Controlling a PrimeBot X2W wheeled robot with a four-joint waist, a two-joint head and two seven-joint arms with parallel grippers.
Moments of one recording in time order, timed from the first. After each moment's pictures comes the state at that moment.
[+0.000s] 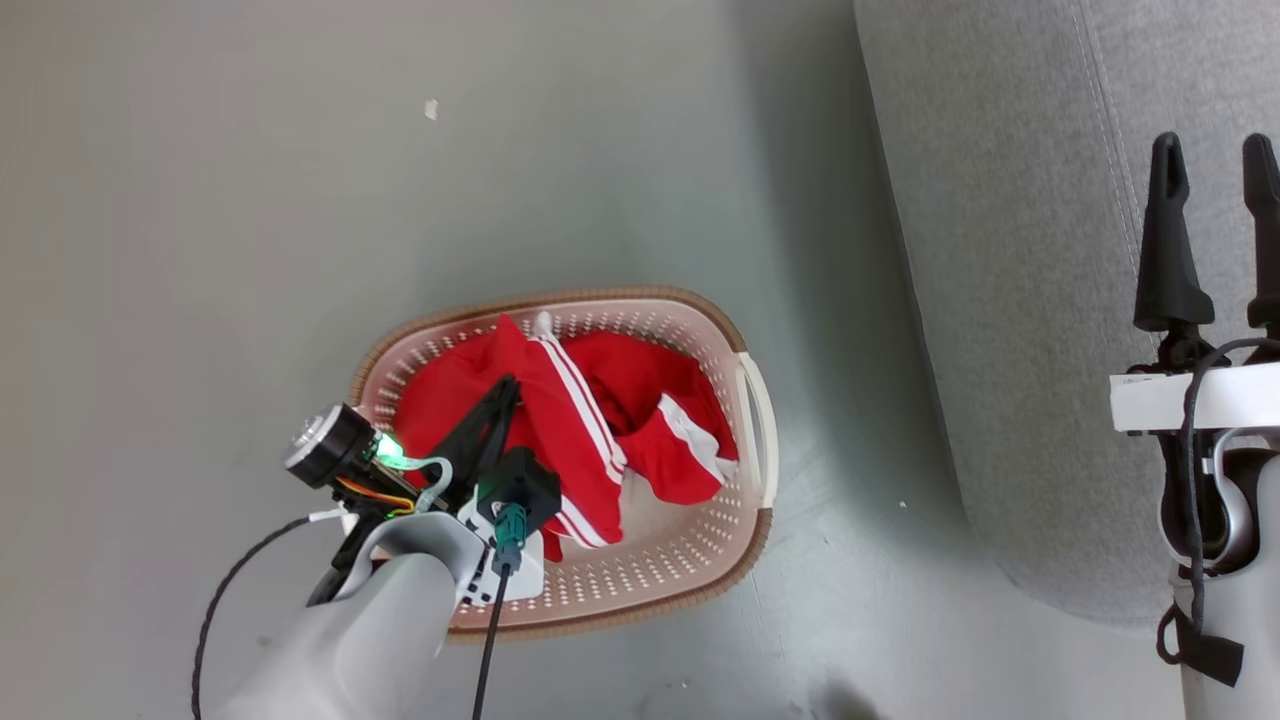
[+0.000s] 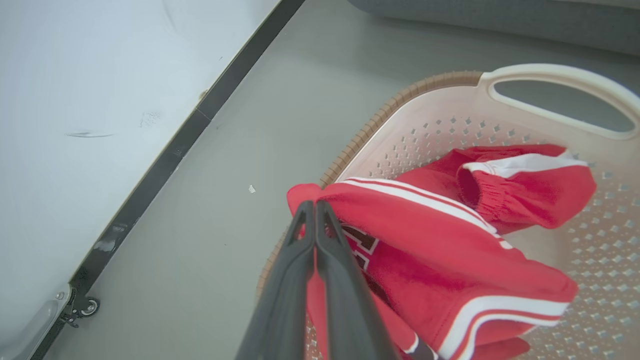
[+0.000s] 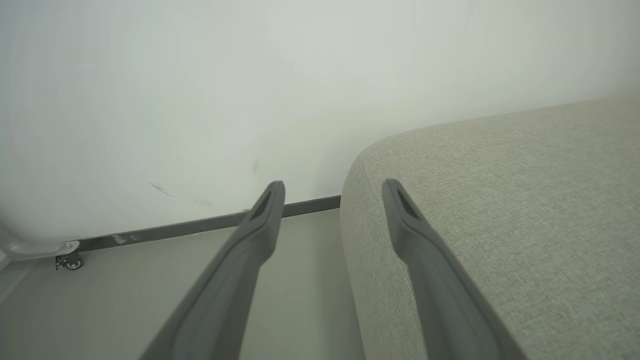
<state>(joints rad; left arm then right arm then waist) -0.65 0.04 -0.62 0.80 0.21 0.23 -0.25 -0.37 -0.04 -0.19 -0.01 0.18 0.13 -0.25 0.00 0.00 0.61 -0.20</state>
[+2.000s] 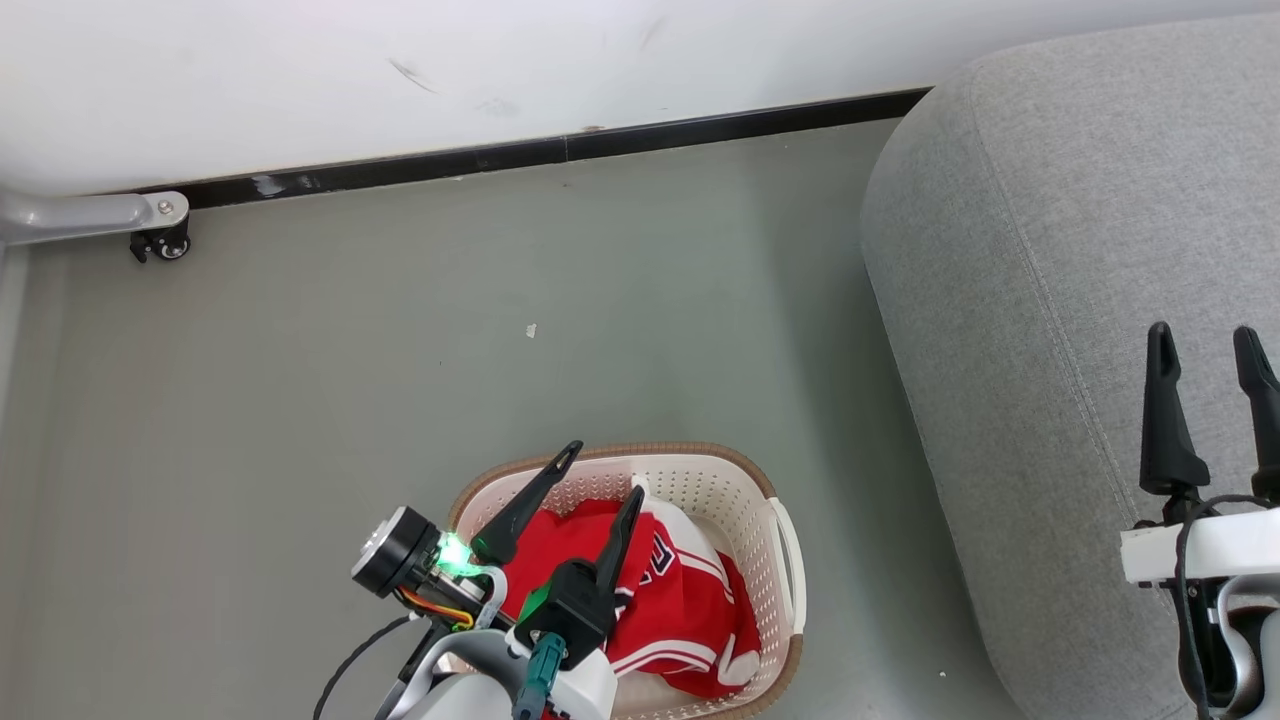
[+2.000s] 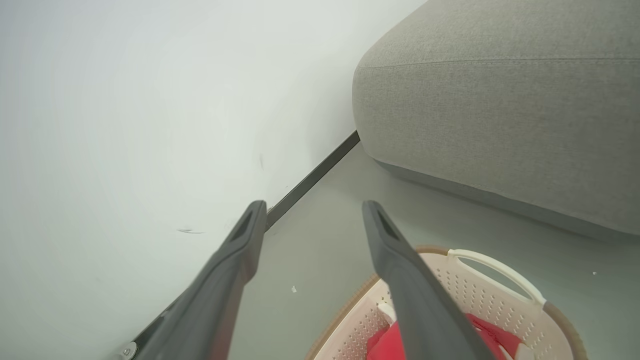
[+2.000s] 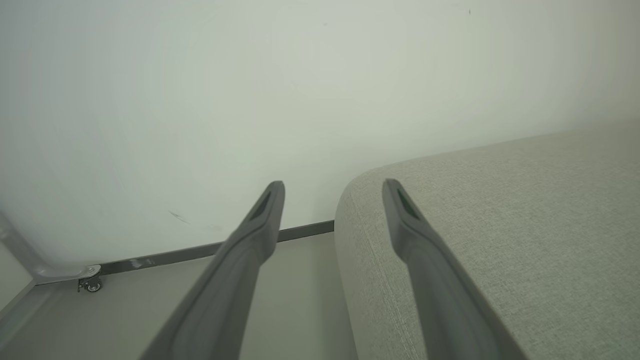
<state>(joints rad) -0.38 0.08 -0.67 0.37 0.06 0.23 -0.25 -0.13 -0.04 -0.25 -0.01 0.12 0.13 -0.25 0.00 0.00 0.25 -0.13</state>
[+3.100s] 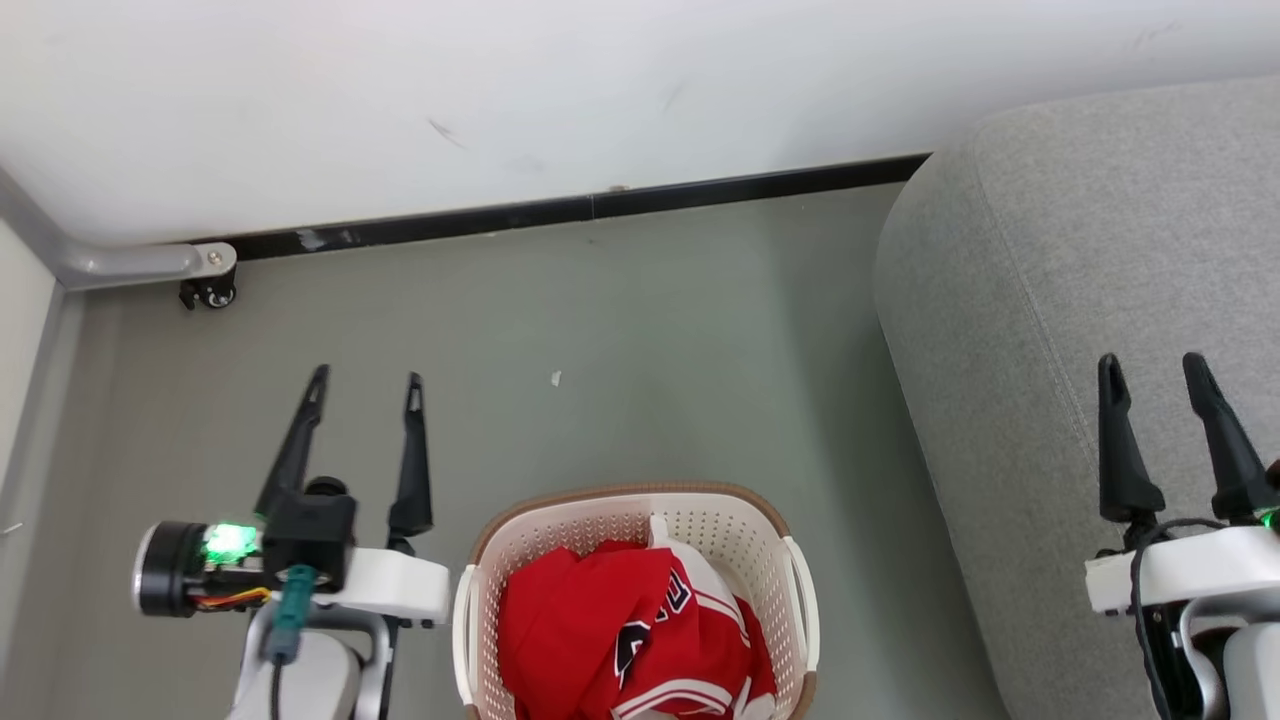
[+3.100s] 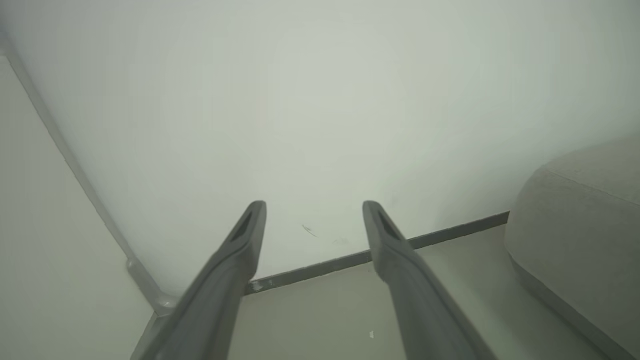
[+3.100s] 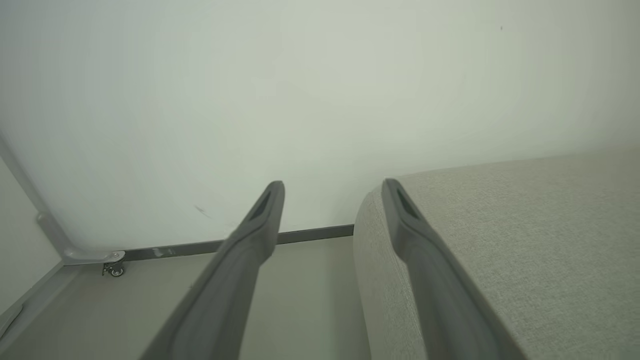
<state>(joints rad) -0.27 0.13 -0.34 0.15 -0.18 0.32 -0.26 -0.10 -0.04 -0.21 0.00 0.07 0.13 -0.25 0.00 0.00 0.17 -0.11</state>
